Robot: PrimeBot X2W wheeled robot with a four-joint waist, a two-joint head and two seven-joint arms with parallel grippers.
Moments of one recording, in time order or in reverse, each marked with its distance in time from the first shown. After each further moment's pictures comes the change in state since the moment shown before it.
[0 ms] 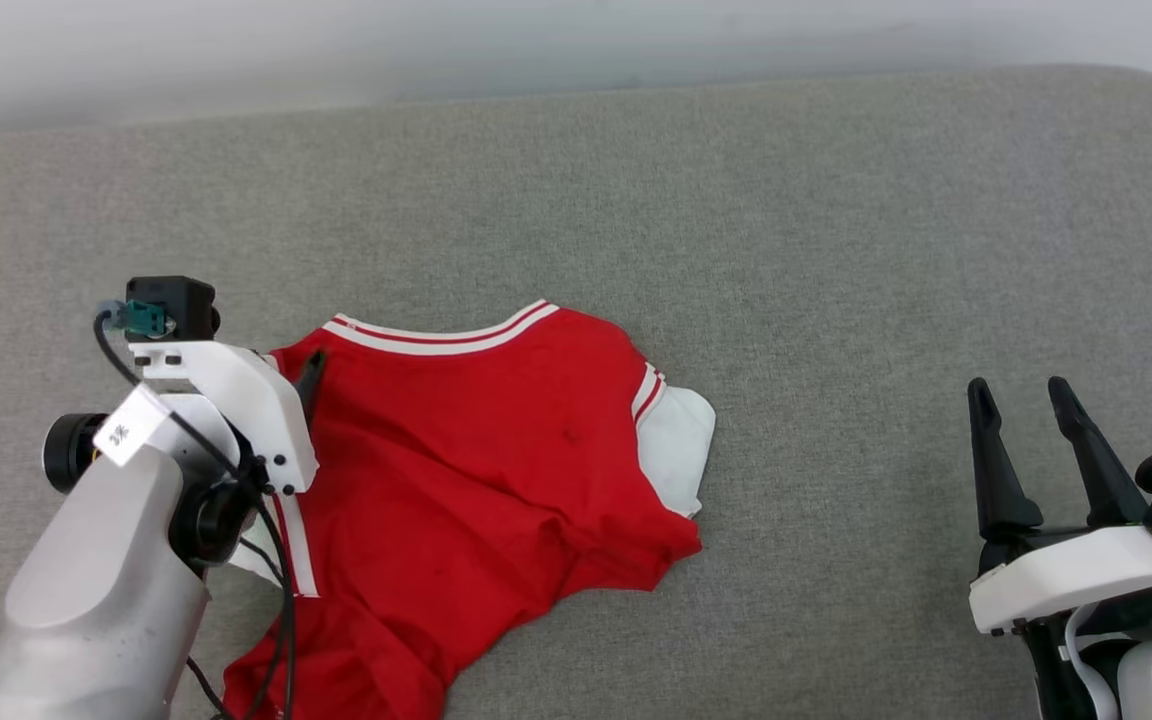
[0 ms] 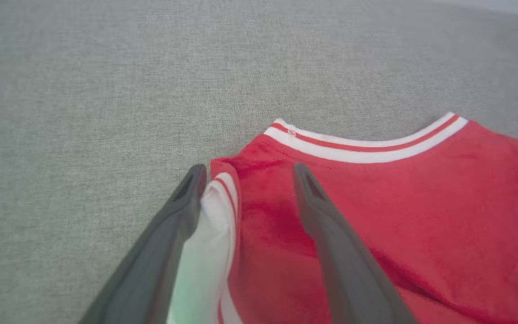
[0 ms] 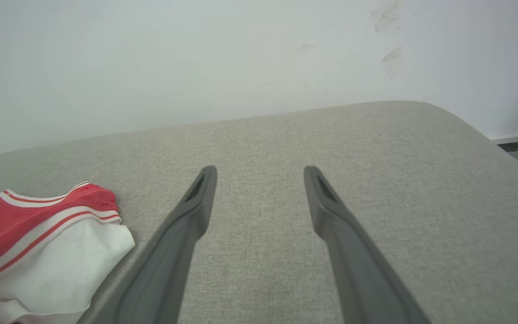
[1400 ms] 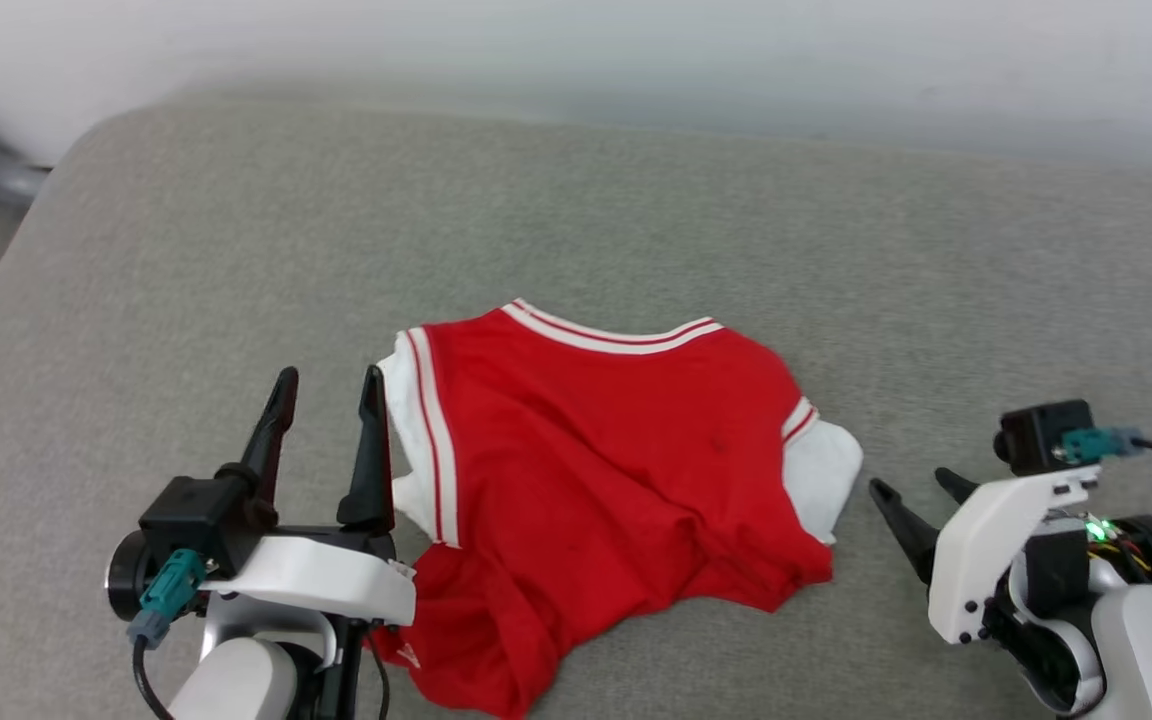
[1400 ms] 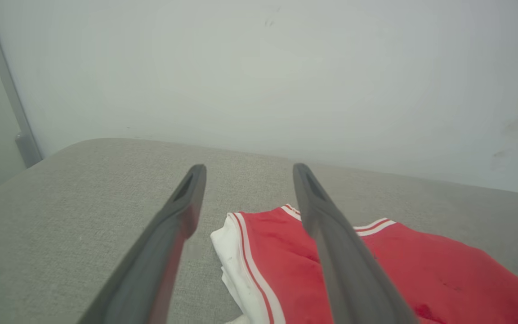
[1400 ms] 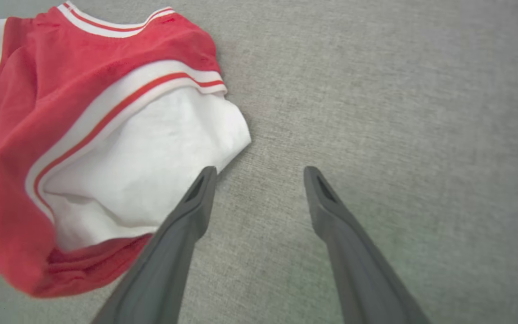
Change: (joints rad) left arm 0.439 -0.079 0.033 -0.605 0.166 0.236 -0.549; right arm -0.102 -0.121 0.147 0.146 0.118 0.000 0.567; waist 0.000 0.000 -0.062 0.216
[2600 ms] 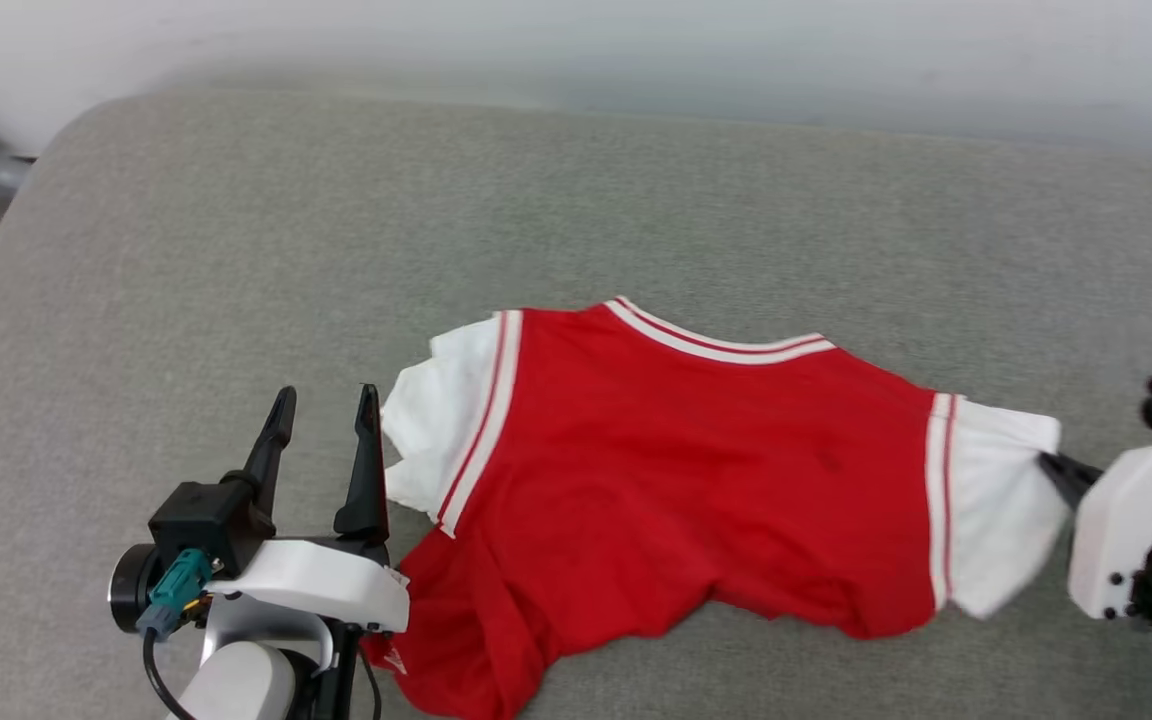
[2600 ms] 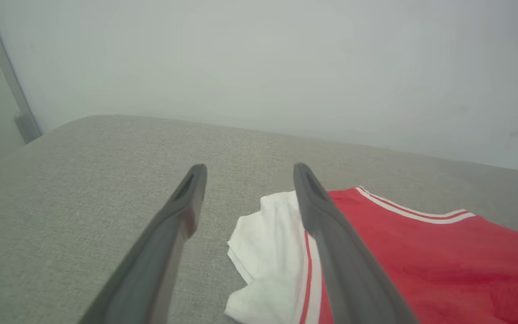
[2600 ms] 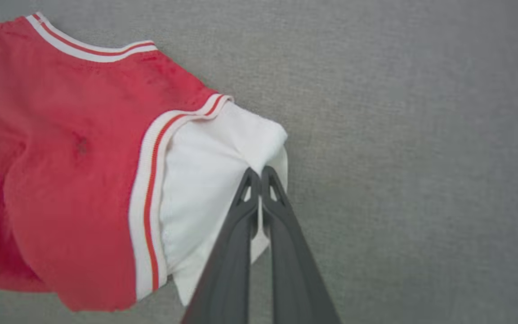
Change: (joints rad) left arm 0.000 -0.049 0.041 0.093 0.037 -0.058 -0.002; right arm -0.006 -0.151 -0.087 -0.120 0.059 0.000 0.188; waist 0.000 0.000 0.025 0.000
